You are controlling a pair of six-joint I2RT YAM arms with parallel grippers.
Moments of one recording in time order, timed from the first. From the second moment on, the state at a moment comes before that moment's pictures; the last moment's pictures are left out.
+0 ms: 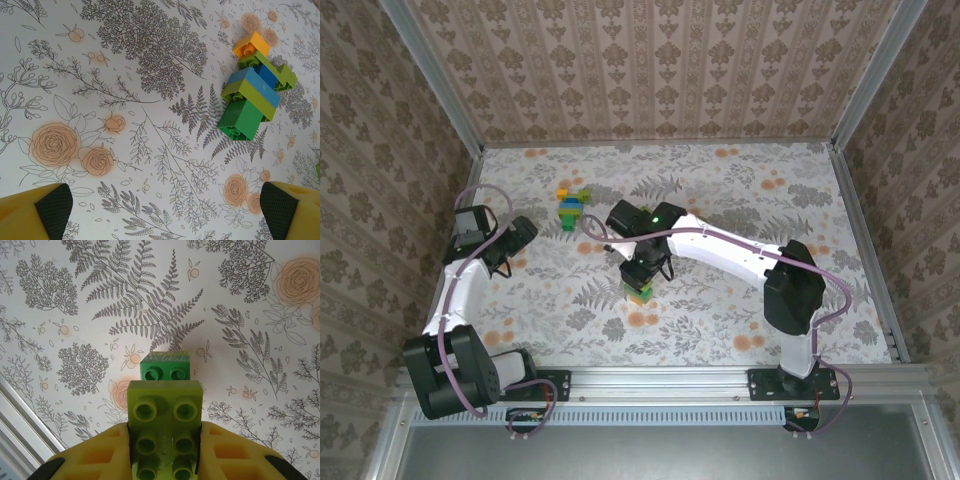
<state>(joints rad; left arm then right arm) 0.18 1.20 0.77 -0.45 0.21 -0.48 0.90 1.91 1.67 -1.09 -0.10 0.03</state>
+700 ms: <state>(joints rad) 0.18 1.20 0.77 -0.45 0.21 -0.48 0.91 1.93 1.67 -1.09 -0.10 0.03</state>
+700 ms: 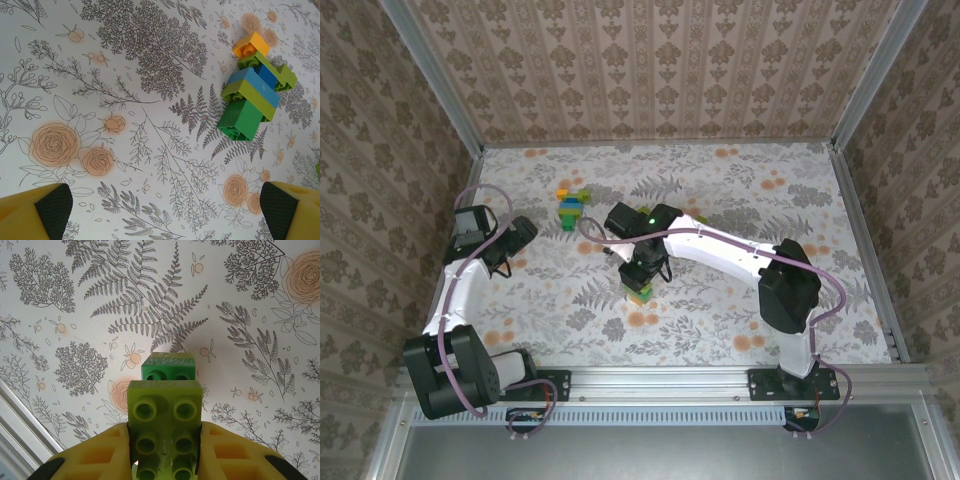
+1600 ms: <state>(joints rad) 0.18 1.20 0.77 -0.45 0.21 -0.48 0.96 1.95 1.68 -1.11 0.02 0.03</state>
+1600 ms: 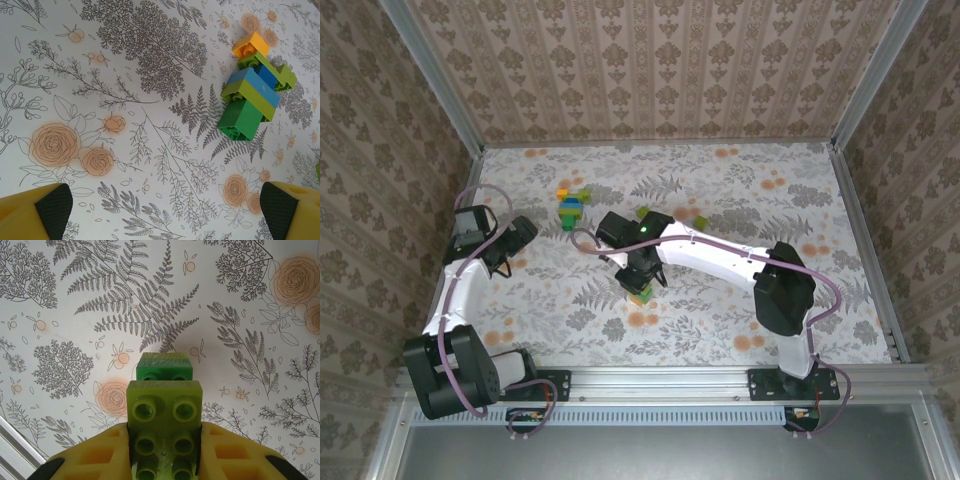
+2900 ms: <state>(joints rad) 0.18 1.20 0.77 -0.45 0.21 -0.48 0.97 1.87 1.65 -1.24 -0.04 -0.27</state>
